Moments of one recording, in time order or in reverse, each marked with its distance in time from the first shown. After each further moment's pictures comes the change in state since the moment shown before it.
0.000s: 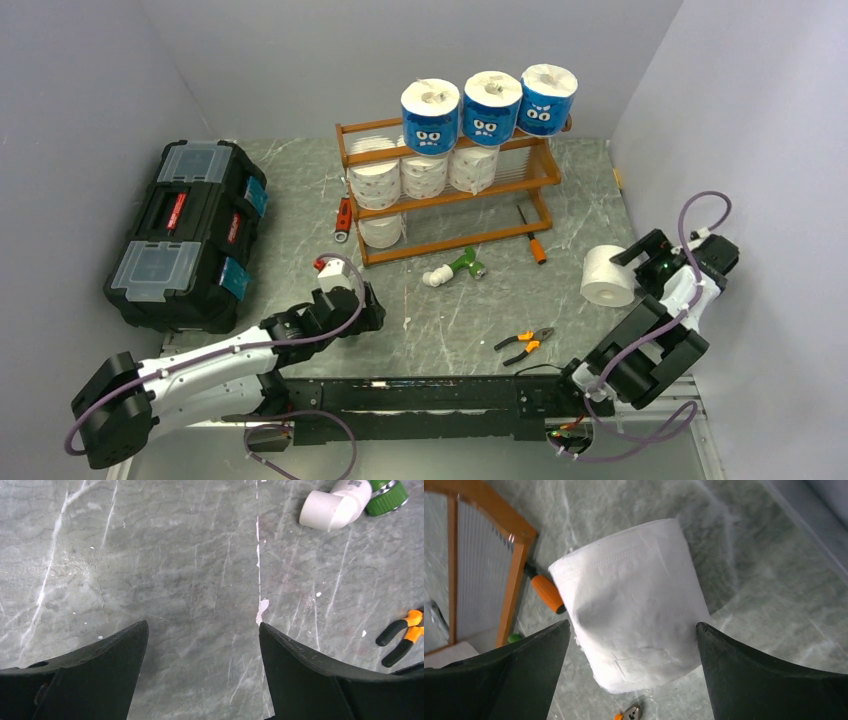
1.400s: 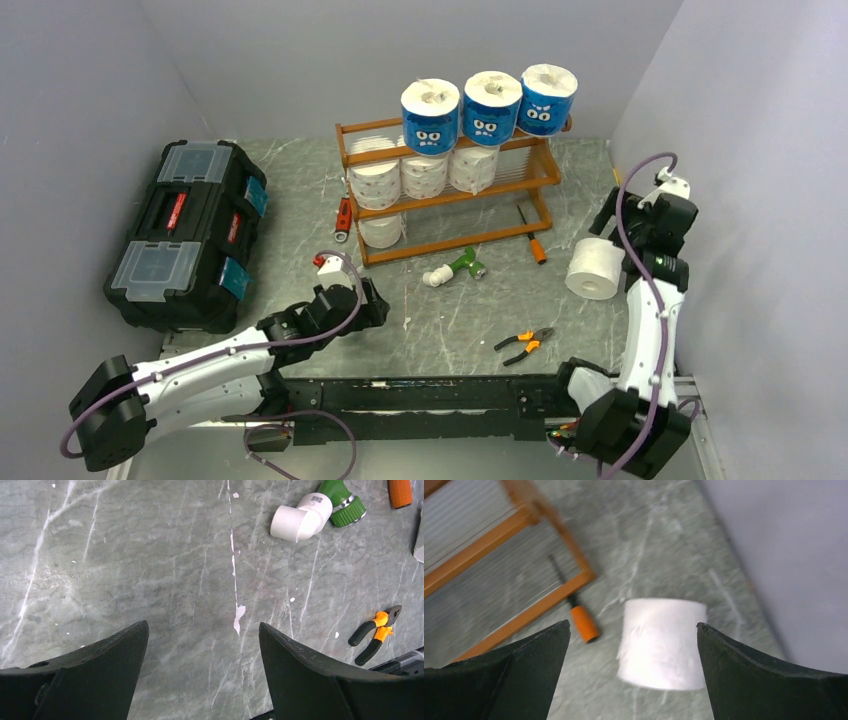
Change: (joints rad) left arm -0.007 0.001 0.022 0.035 0.002 0.000; right arm 0.498 -0.380 0.029 0.107 0.341 -0.078
